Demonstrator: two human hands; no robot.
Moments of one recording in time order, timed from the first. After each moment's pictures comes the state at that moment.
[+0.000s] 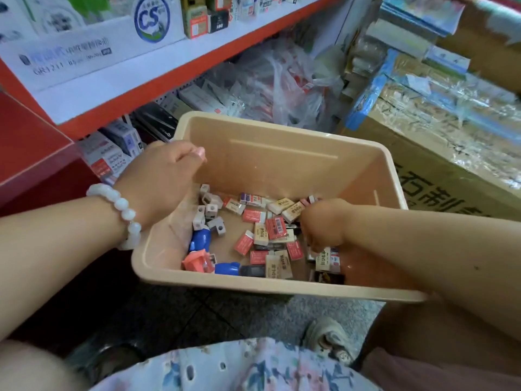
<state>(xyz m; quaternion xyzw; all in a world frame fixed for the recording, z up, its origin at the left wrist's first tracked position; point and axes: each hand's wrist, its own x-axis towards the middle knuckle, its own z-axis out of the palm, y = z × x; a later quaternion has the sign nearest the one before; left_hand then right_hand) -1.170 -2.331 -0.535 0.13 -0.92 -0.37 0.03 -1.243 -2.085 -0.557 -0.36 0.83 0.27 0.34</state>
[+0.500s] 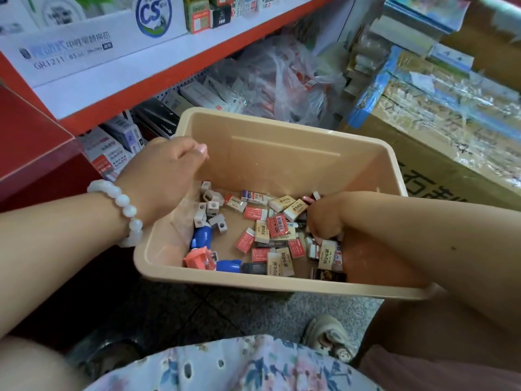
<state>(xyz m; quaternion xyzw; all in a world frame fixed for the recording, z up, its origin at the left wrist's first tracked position) -1.170 -2.331 -0.536 0.13 -0.92 -0.36 0.03 -1.265 -2.084 -0.571 -0.28 0.82 0.29 0.41</state>
